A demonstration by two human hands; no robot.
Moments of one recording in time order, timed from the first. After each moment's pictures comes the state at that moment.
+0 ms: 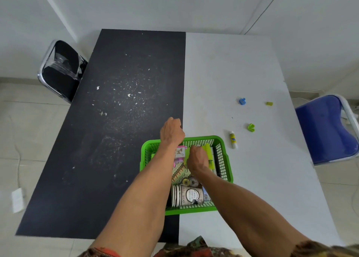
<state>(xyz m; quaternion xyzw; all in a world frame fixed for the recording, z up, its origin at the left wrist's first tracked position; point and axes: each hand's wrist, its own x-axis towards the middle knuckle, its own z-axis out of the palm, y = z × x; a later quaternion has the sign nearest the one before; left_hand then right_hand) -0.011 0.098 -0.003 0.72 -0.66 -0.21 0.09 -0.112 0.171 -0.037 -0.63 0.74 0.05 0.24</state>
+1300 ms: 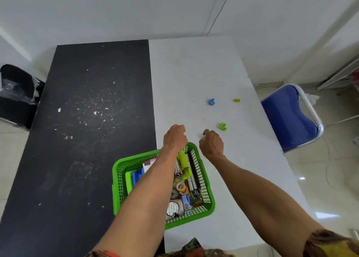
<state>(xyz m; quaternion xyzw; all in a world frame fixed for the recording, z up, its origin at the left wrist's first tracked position) -0.117 0.071 -0.009 0.62 -0.73 -0.28 0.04 -0.259 0.116 -0.027 -0.54 0.81 -0.07 0.21</state>
